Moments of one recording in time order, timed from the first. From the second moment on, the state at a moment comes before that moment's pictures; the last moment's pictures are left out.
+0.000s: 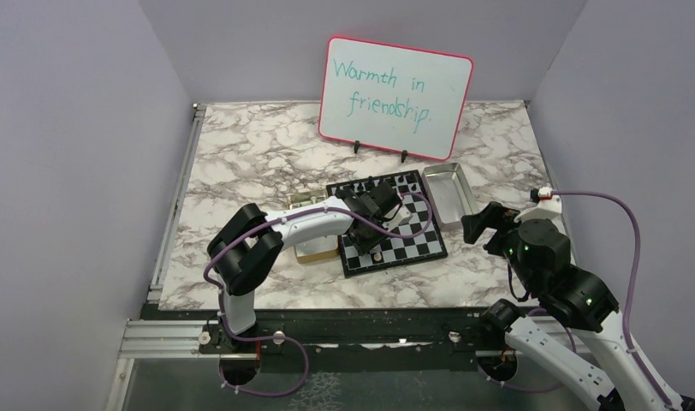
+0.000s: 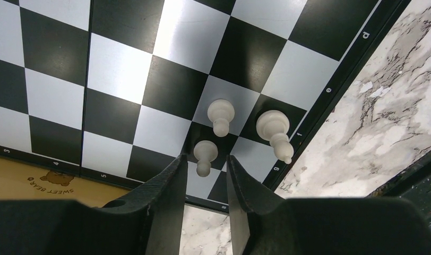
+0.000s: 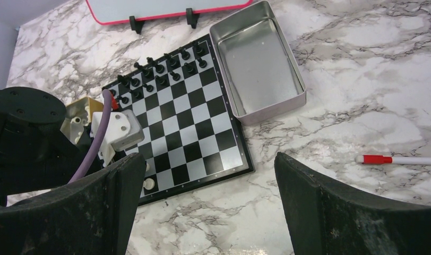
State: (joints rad) left arm -0.94 1.84 1.30 -0.68 0.03 0.07; right arm 0.65 0.46 0.87 -0.83 0.52 0.60
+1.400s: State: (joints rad) left arm -0.68 1.51 1.33 -0.62 -0.29 -0.02; right arm 0.65 0.51 0.87 -0.83 0.49 0.60
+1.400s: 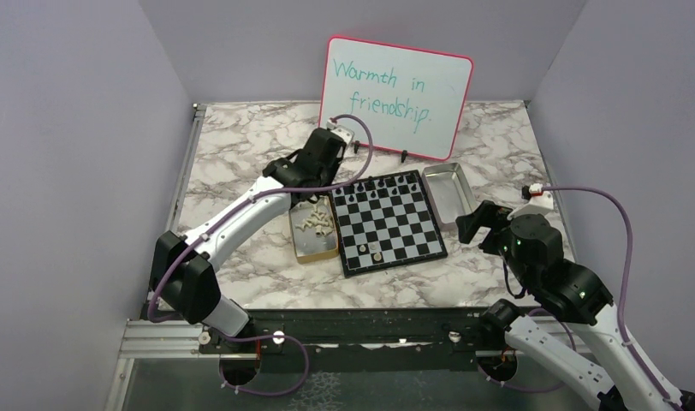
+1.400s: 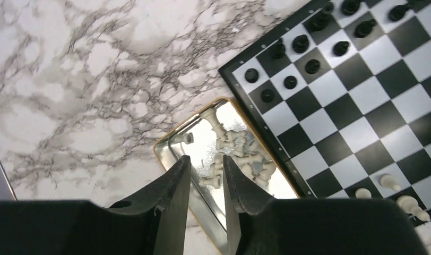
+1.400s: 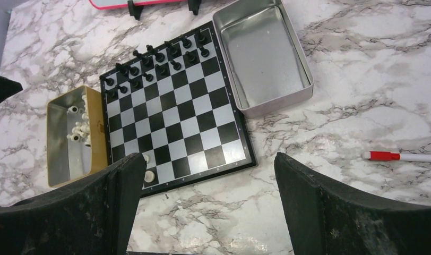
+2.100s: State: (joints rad) left arm -0.46 1.59 1.14 -0.61 -0.11 -0.12; right arm 0.65 0.51 0.87 -0.83 0.48 0.62
